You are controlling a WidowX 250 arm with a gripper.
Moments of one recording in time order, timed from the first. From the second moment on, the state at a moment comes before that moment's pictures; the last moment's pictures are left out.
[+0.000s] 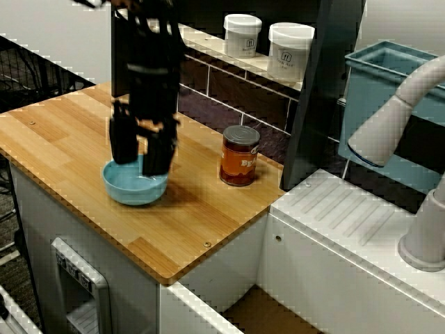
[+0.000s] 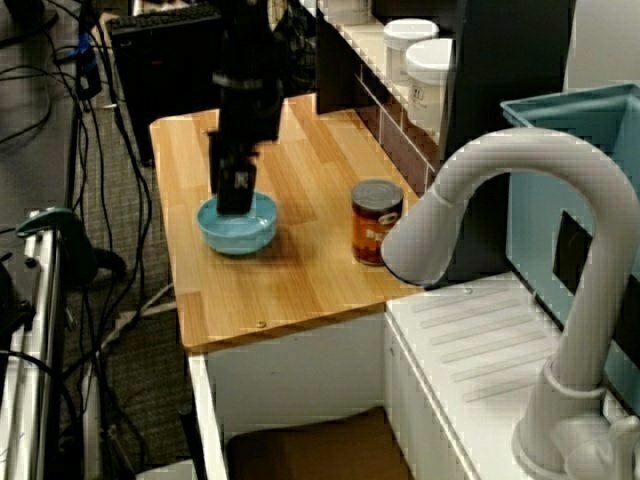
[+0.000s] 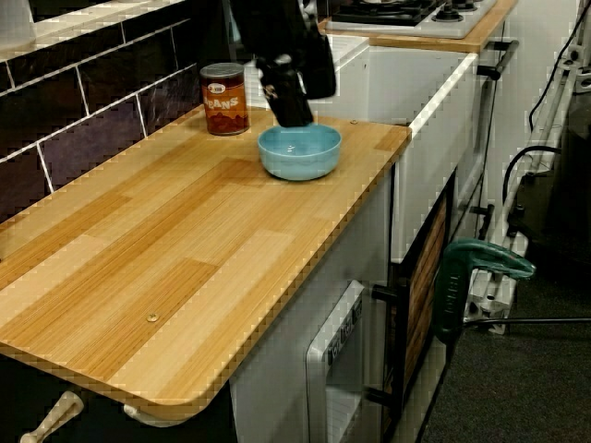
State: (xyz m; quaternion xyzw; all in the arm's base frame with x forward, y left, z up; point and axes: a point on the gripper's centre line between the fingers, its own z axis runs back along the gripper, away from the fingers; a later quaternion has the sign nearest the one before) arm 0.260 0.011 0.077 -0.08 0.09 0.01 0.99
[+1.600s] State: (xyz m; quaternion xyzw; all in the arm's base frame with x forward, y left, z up) arm 0.259 0.053 0.048 -0.07 0.08 0.03 0.99
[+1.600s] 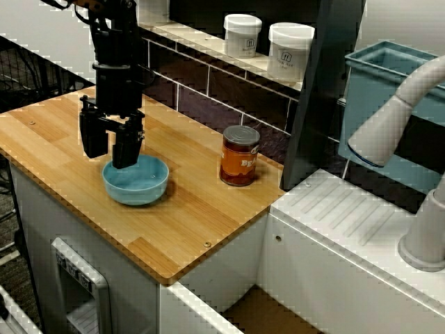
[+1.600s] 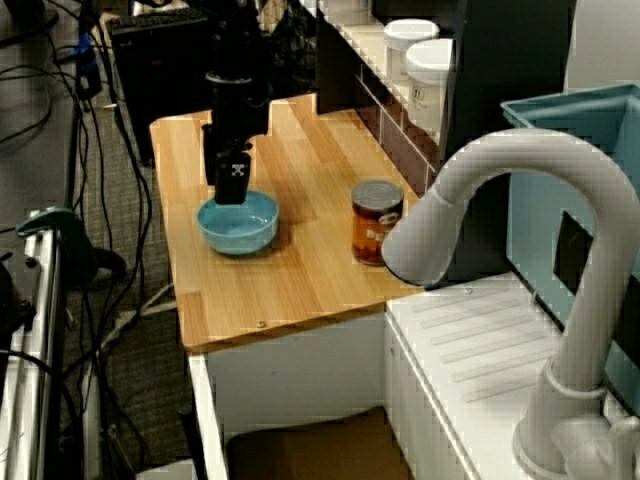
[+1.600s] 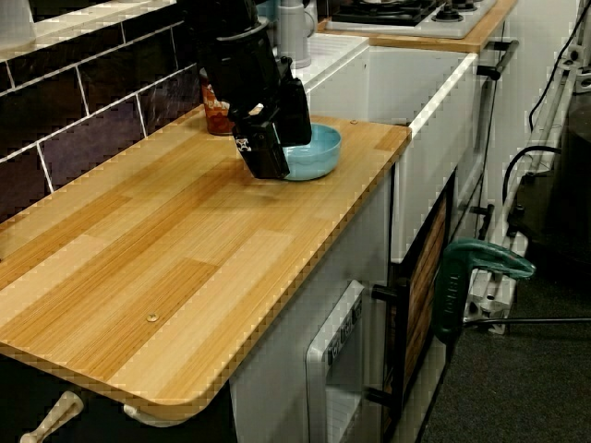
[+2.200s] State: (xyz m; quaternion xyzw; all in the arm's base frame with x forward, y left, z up) arm 0.261 0.059 0.031 -0.06 0.10 0.04 0.99
